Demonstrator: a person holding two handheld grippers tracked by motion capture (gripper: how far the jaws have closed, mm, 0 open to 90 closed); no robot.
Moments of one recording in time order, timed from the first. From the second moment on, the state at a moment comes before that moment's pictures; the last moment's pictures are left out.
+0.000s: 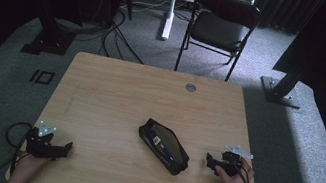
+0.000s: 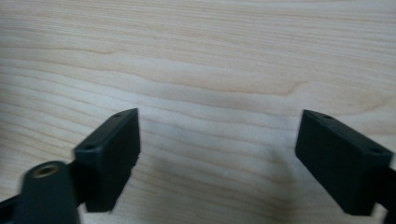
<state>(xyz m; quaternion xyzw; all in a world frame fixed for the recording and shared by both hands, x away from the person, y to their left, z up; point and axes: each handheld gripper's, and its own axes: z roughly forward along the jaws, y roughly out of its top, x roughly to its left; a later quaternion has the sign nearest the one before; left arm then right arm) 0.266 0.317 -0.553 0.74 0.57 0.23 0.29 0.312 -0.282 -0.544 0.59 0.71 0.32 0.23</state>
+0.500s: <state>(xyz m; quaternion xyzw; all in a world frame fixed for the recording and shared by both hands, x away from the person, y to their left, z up) 0.266 0.317 -0.553 0.74 0.57 0.23 0.29 0.293 -0.284 -0.555 0.62 0.68 0.30 0.26</state>
